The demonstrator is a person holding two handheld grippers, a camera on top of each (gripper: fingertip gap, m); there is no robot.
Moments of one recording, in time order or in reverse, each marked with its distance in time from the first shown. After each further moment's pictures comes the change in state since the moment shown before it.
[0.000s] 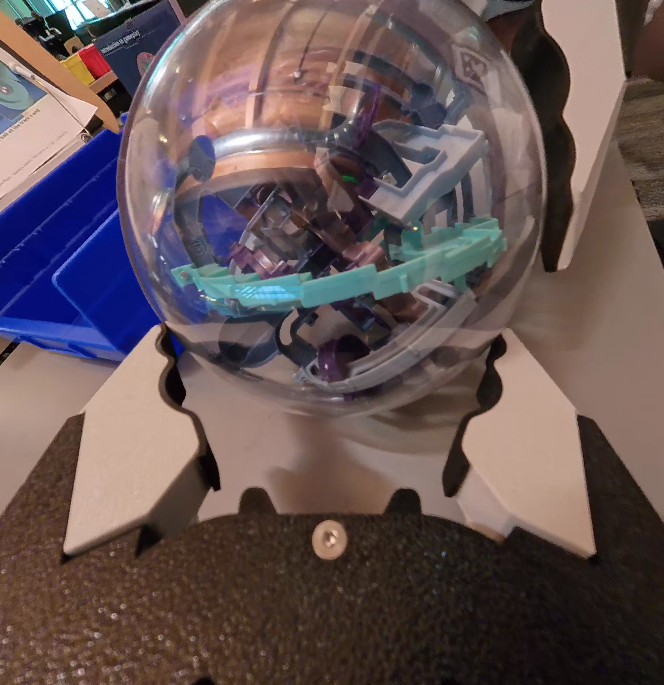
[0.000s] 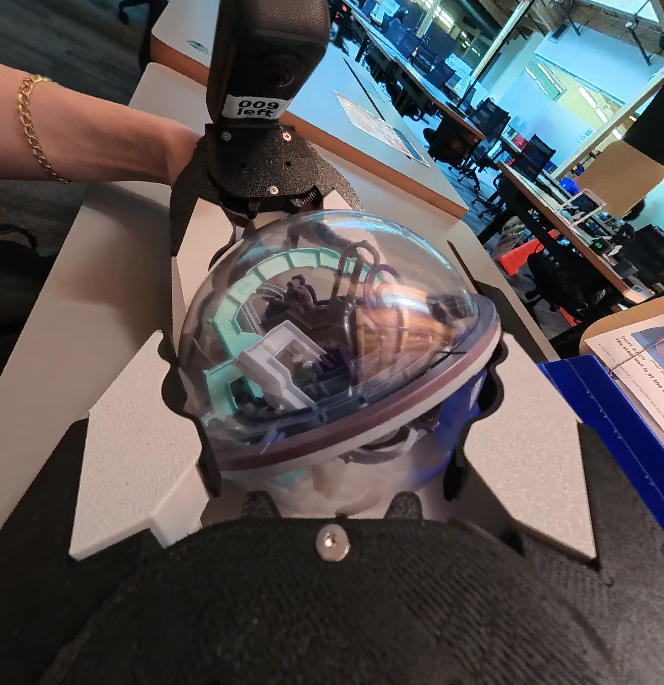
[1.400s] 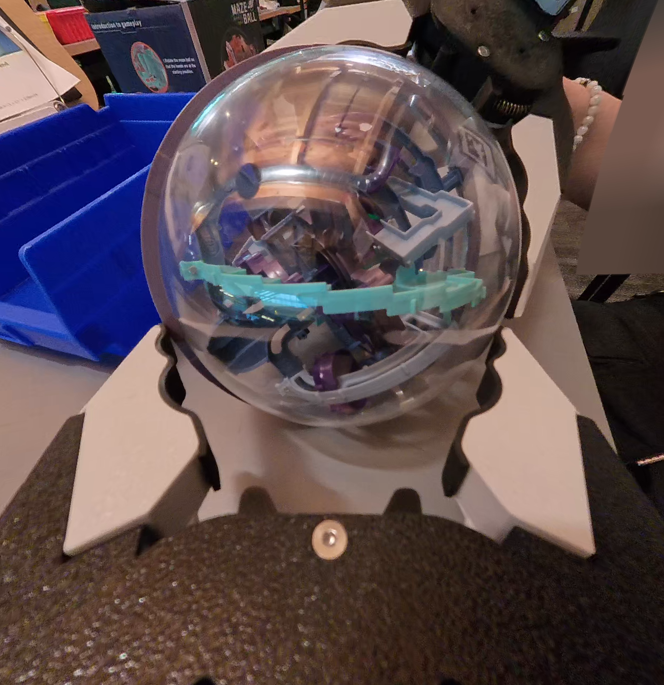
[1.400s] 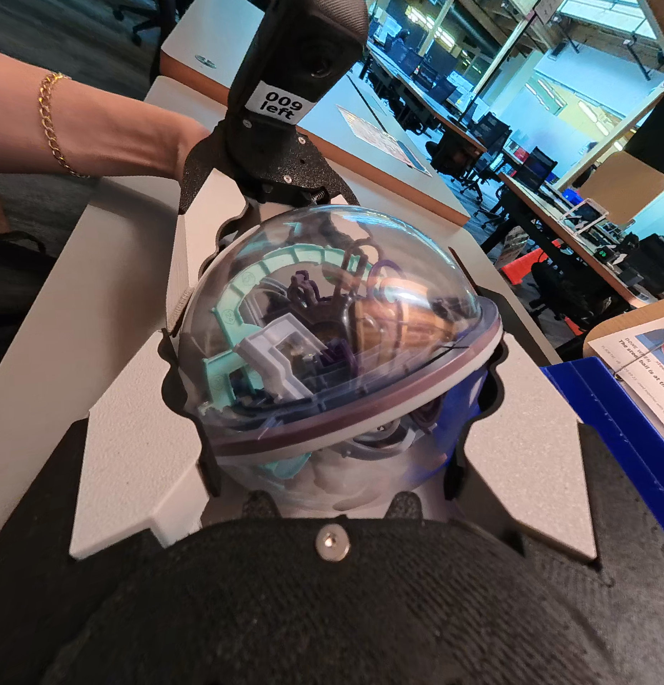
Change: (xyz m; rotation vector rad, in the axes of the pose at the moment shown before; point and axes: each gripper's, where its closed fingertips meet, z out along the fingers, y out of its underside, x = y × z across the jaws) left arm 0.002 -0.015 -0.003 0.079 0.086 -0.214; right arm 0.003 0.003 -0.003 0.033 -0.014 0.005
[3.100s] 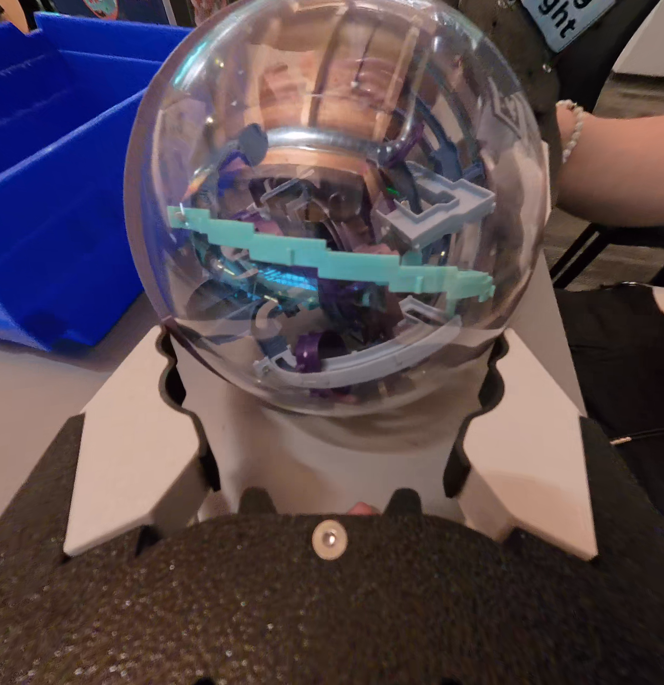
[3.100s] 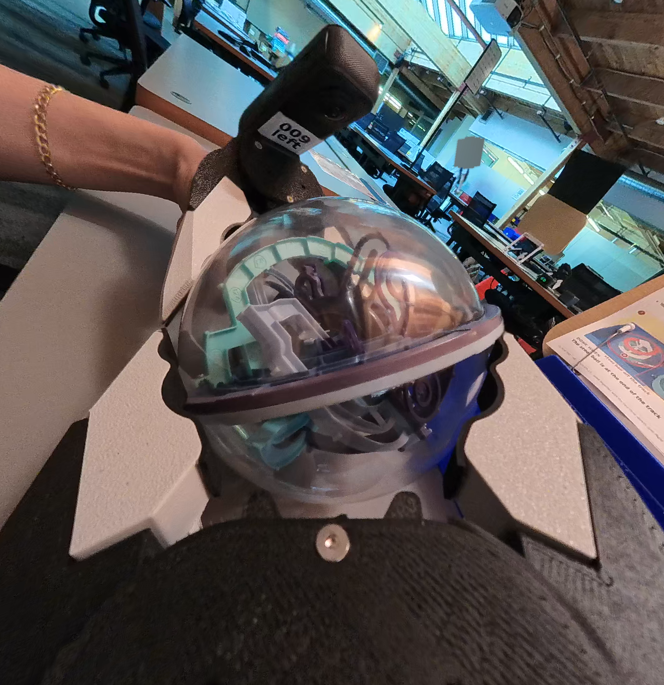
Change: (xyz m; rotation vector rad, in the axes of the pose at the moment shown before) left arm 0.002 0.010 0.009 -0.085 0.081 -0.071; right arm 0.002 0.007 -0.010 0.108 0.111 -0.024
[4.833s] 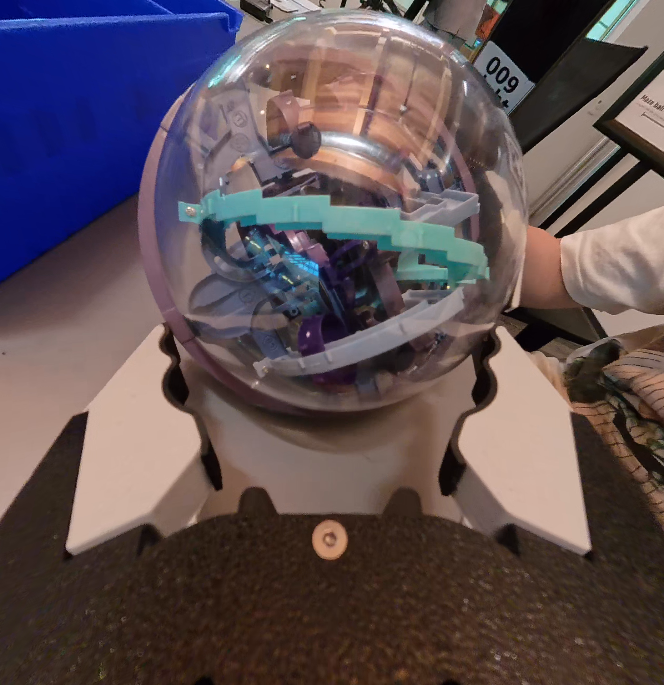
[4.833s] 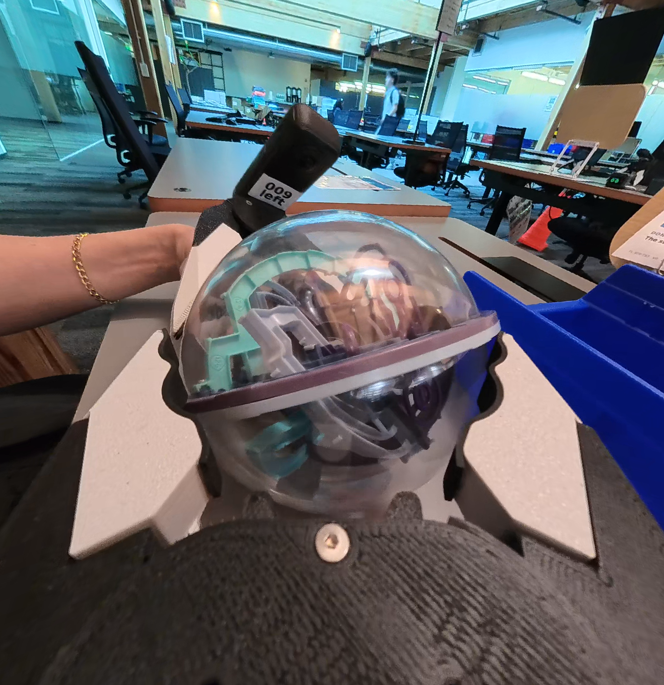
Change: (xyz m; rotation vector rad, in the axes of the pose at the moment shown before) left arm 0.007 -0.006 0.001 0.050 0.188 -0.329; right arm 0.017 0.000 -0.003 0.033 -0.011 0.423
